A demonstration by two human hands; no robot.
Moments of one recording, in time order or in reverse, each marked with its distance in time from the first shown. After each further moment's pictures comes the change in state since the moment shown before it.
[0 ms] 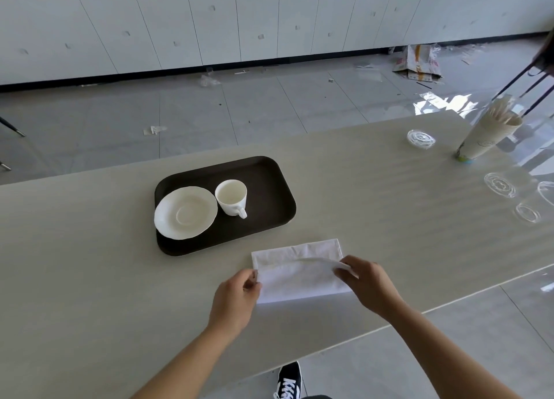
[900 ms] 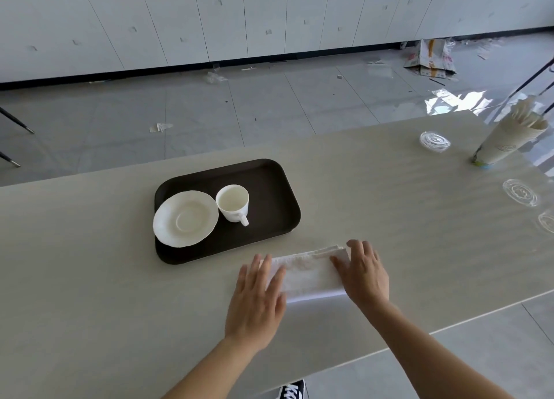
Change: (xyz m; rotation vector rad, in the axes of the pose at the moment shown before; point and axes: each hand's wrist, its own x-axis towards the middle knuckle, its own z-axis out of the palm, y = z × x) left_hand 0.023 -0.010 0.048 0.653 0.093 0.461; right_hand 0.050 -0.008 0.028 -0.266 0.231 0.151
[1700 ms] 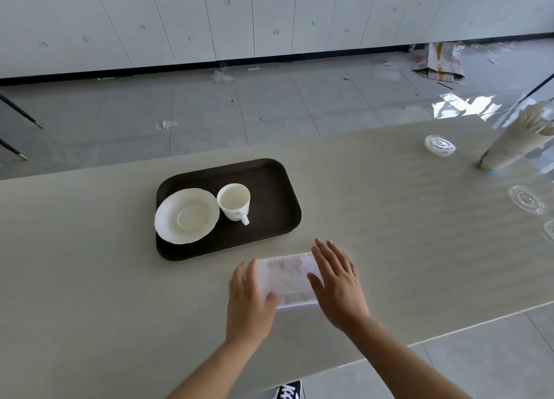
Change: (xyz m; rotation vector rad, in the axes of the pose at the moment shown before) left_hand 0.002 0.018 -0.020 -0.452 -0.016 -0.525; right_hand -0.032 -0.020 0.019 0.034 -0.023 -0.447
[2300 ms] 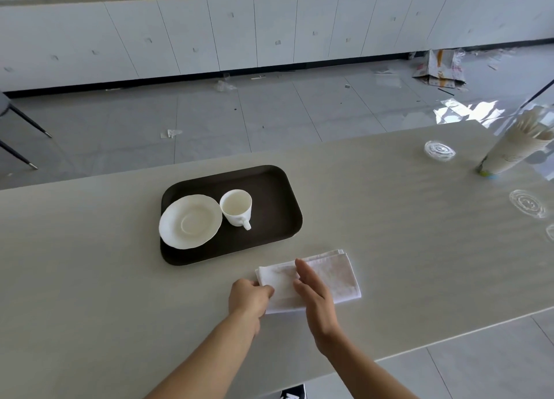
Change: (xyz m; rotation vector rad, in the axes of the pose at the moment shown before) left_hand 0.026 0.022 -0.011 -0.517 -0.094 -0.725; right_hand -0.009 -0.059 0.003 1.193 -0.134 0.609
